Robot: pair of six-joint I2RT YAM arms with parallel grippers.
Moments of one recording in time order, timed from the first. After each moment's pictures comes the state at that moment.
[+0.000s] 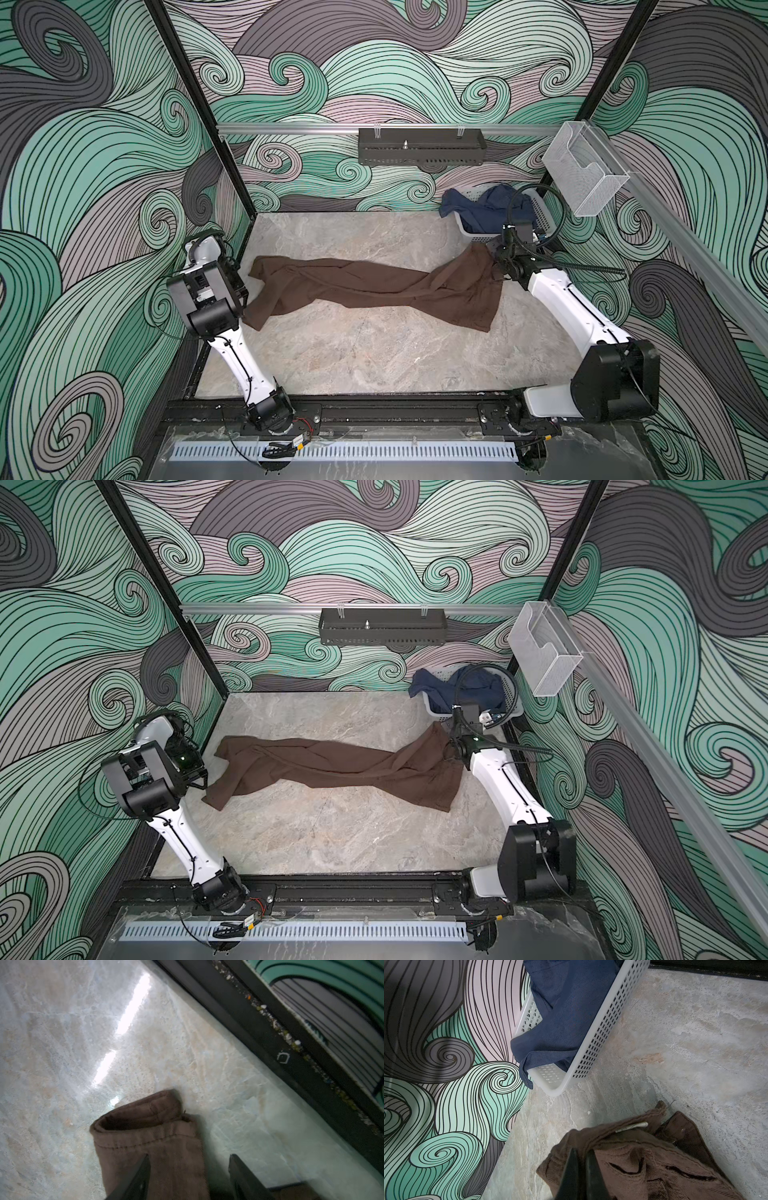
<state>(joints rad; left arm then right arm) 0.54 2.11 1.73 -1.34 -0.04 -1.72 0.13 1.41 1.12 -0.41 0.23 1.08</state>
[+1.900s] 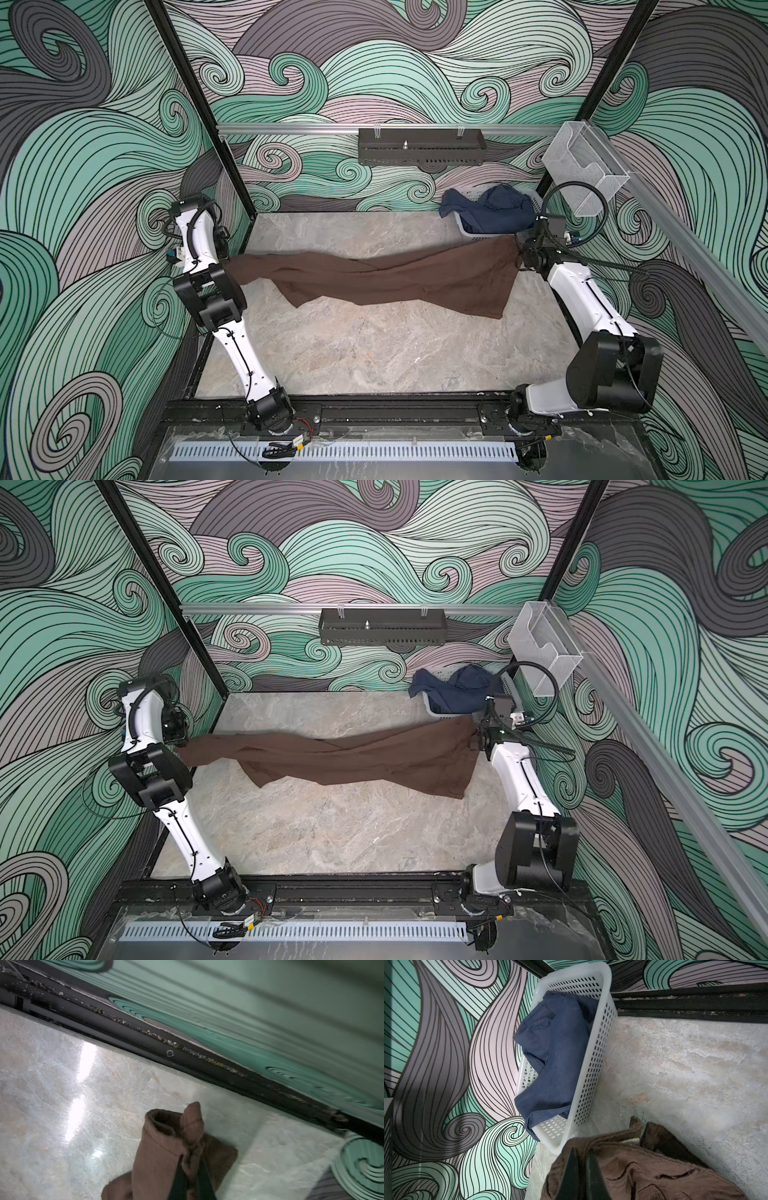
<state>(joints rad) 0.49 2.22 2.22 -1.49 -0.16 -1.44 -0.11 1.44 1.16 -0.39 0.16 1.16</state>
